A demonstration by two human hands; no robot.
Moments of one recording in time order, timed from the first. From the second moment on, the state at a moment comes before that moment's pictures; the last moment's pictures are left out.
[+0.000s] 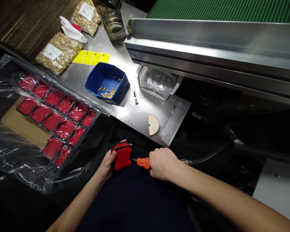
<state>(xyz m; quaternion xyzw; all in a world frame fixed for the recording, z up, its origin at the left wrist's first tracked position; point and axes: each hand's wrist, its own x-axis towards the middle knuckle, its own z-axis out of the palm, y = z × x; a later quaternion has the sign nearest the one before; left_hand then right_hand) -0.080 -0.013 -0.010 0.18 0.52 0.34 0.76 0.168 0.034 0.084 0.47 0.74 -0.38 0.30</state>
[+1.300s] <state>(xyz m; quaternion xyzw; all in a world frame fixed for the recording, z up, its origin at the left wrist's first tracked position) -0.046 0.027 0.046 0.72 0.42 0.10 0.54 0.211 0.055 0.129 0.51 0.70 -0.40 0.29</state>
